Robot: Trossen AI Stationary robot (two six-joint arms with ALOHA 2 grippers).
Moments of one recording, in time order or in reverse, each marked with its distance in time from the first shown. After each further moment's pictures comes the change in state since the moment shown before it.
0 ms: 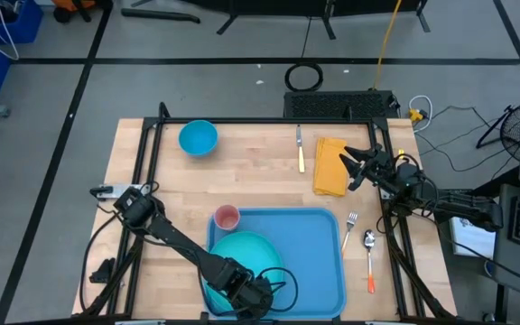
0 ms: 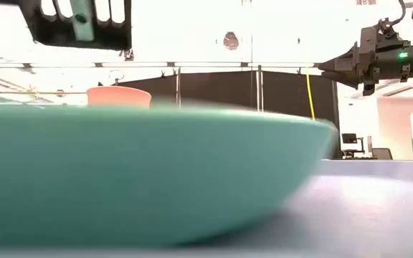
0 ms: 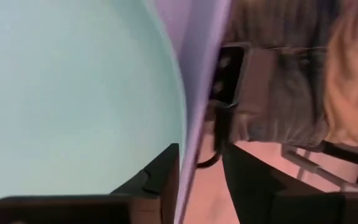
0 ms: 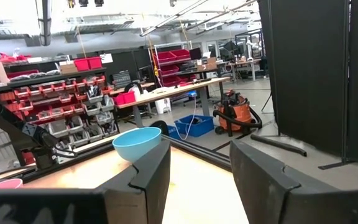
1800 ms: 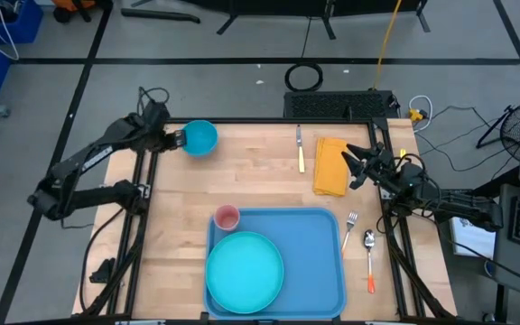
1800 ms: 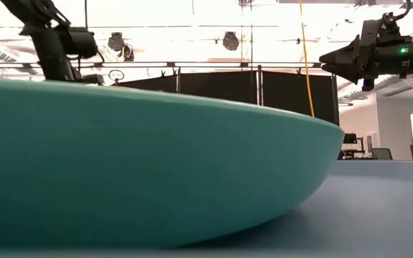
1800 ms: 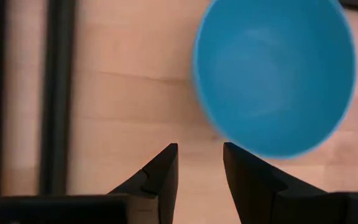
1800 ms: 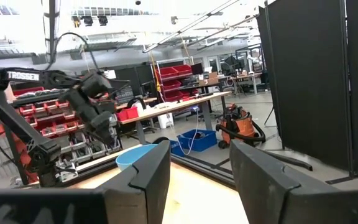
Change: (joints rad) left arm 1.596 -1.165 -1.075 -0.122 -0.202 0.226; right arm 0.000 0.001 0.000 0.075 0.002 -0.009
